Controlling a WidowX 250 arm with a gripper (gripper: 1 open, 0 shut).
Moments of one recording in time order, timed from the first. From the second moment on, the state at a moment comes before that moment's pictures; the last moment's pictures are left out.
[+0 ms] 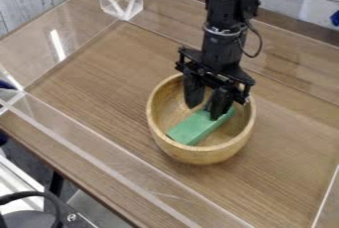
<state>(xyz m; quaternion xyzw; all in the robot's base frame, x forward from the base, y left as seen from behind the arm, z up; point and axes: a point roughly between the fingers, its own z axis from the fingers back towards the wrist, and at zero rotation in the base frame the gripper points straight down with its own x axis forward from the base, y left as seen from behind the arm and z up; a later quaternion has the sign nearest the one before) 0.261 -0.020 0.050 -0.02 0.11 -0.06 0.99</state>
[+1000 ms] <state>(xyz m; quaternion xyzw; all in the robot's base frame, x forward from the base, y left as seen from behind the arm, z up) 0.259 -0.030 0.047 -0.02 0.11 -0.11 0.99</state>
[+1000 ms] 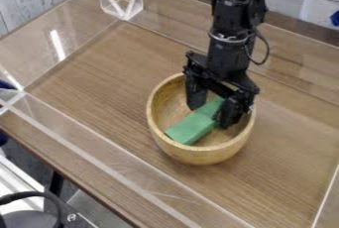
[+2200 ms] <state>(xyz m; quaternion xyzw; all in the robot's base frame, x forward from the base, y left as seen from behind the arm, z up) 0.258 -0.030 0.052 -0.02 0.07 -0.14 0.99</state>
